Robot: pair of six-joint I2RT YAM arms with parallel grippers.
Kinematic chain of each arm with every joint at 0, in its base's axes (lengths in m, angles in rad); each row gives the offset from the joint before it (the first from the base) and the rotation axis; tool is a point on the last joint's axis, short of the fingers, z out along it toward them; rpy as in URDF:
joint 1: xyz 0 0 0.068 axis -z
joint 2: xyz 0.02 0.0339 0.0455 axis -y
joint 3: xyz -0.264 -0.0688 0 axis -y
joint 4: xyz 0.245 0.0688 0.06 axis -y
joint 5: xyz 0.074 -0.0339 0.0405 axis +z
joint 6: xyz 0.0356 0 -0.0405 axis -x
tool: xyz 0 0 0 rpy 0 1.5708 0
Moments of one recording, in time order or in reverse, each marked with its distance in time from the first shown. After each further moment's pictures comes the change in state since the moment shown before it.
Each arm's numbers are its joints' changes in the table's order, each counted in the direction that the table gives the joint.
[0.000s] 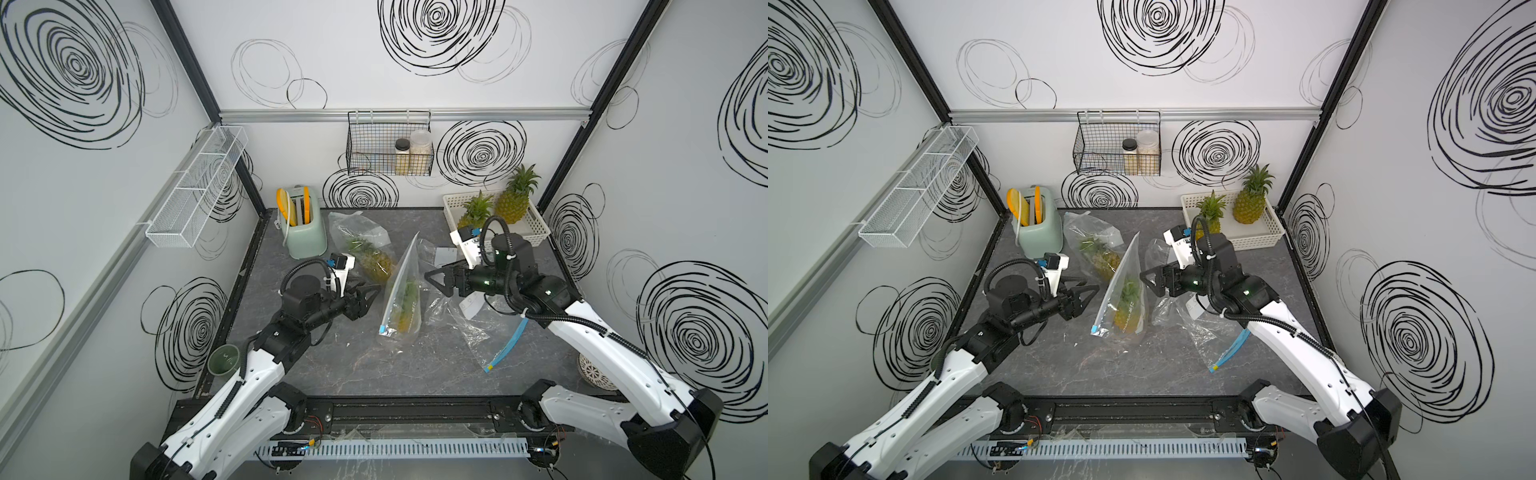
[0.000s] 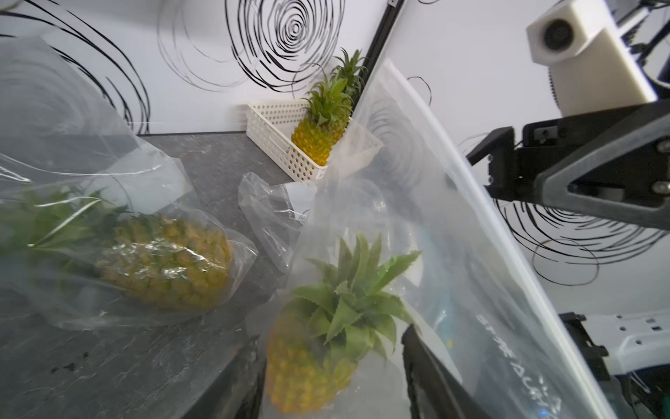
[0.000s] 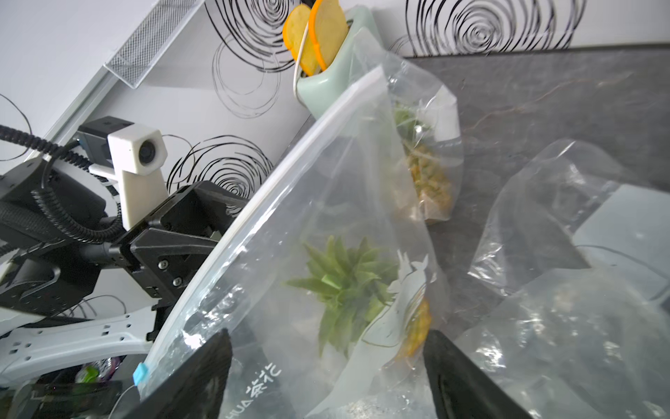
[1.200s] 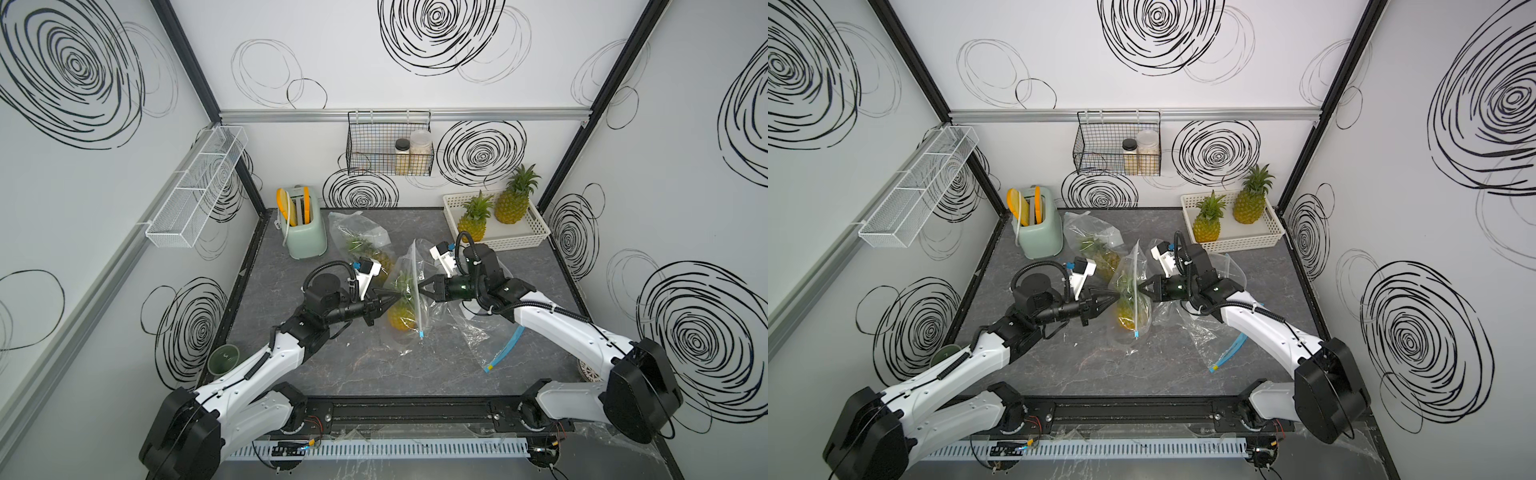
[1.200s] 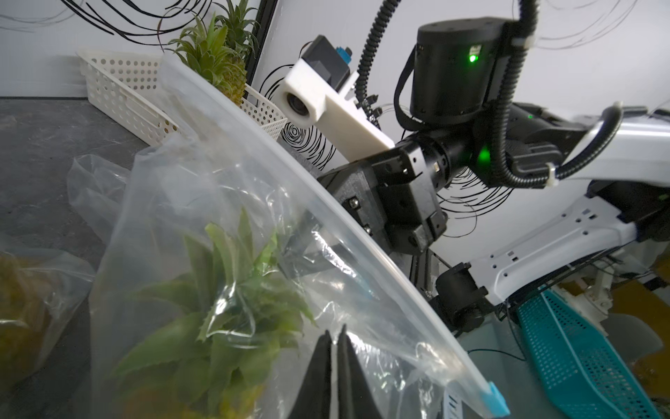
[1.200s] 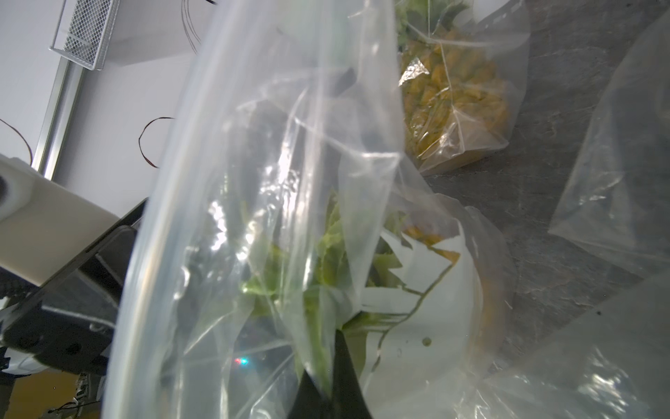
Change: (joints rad) left arm 0.096 -0.198 -0.058 0.334 -0.216 0.102; right arm 0.033 -0.172 -0.198 0.301 0.172 -0.158
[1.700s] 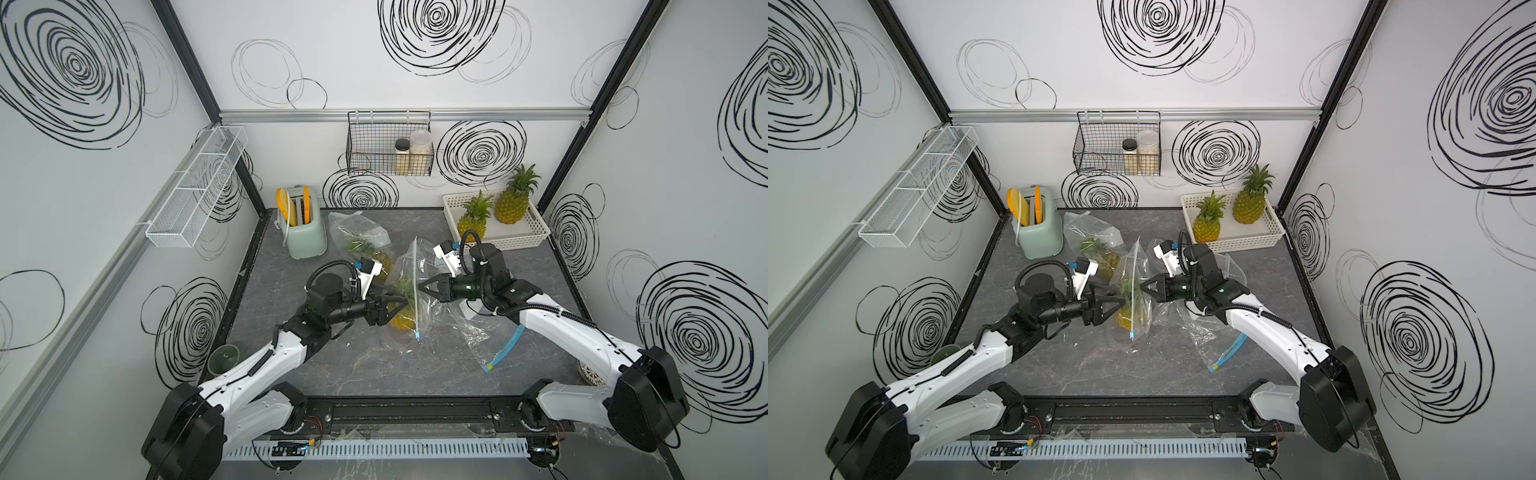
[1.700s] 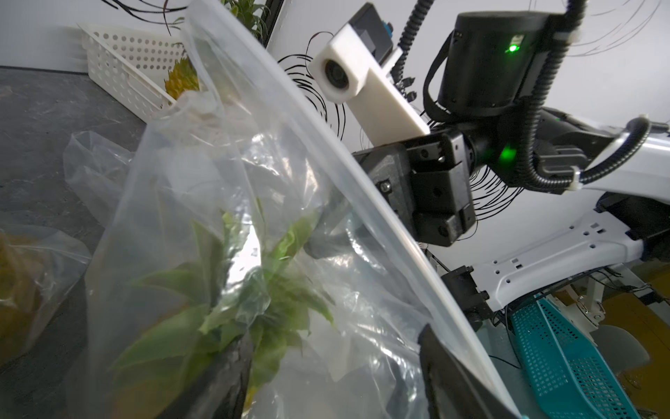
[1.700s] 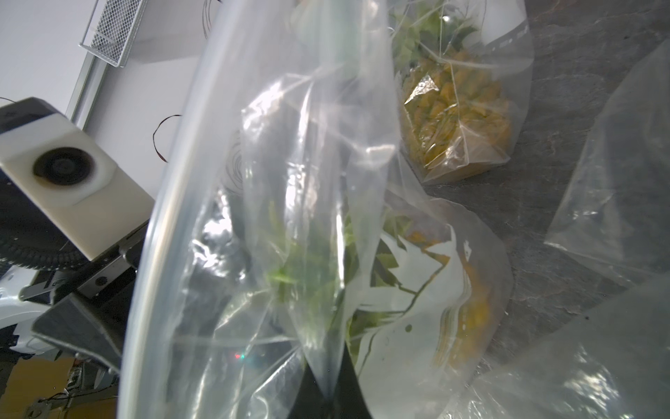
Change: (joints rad) left arm 0.014 -0.064 0.011 0.005 0.001 0.047; right arm 0.017 0.034 -0.006 -0.001 0.028 0.056
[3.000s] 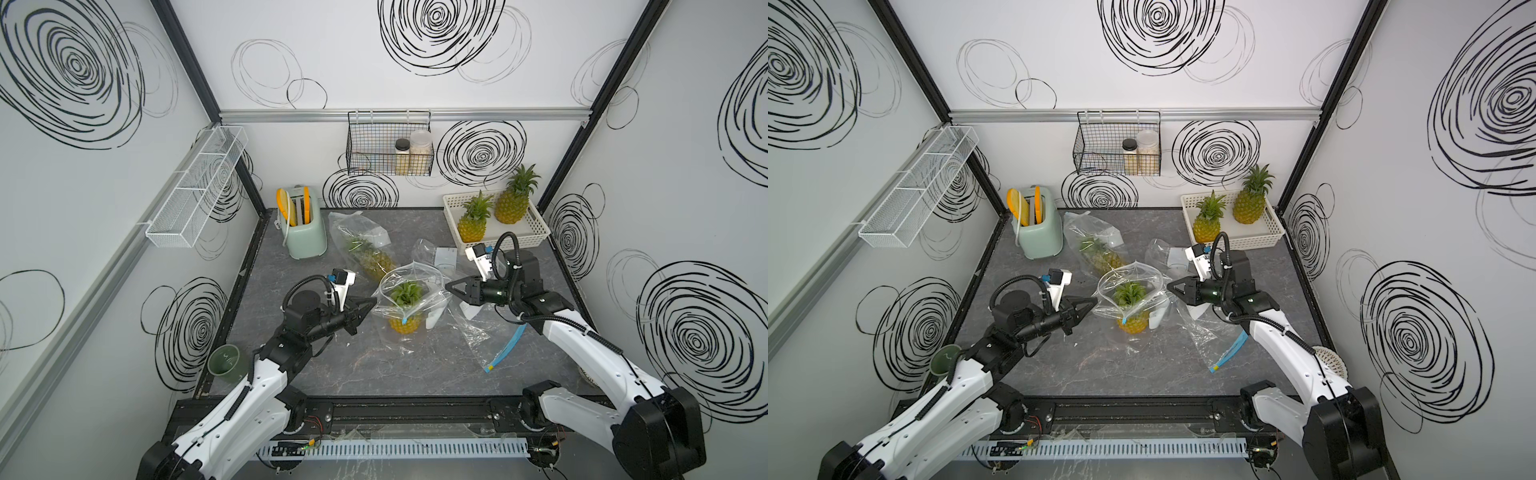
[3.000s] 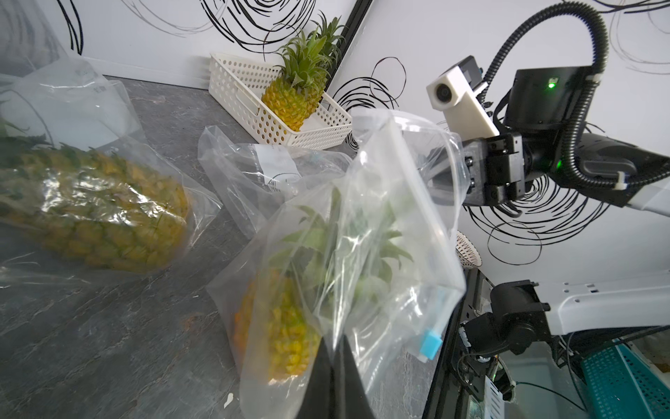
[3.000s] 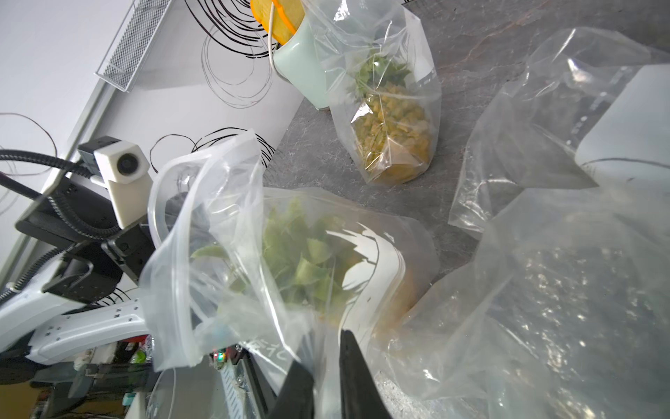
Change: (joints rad) left arm -0.134 0.314 -0.164 -0.166 0.109 -0.022; right arm 0.246 0.176 -0.123 -0.080 0.137 0.134
